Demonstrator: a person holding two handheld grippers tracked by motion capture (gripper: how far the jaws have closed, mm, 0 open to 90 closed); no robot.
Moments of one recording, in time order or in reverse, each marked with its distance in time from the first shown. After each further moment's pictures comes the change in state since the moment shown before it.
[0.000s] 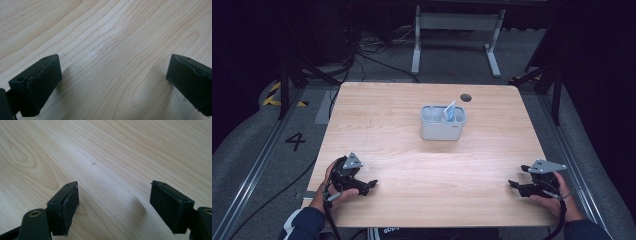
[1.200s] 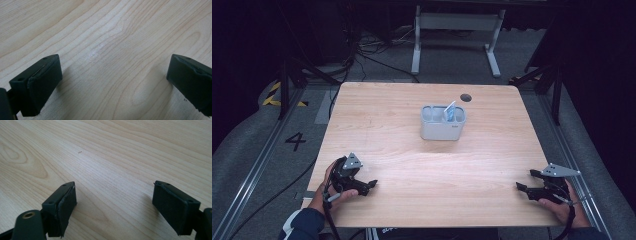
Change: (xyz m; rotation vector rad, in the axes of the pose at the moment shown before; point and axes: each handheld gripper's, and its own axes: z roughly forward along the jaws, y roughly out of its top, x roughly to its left) left arm -0.002 -0.001 -0.001 0.001 0.013 -0.016; right arm -0.013 -0.028 -0.010 -0.053 0.006 0.147
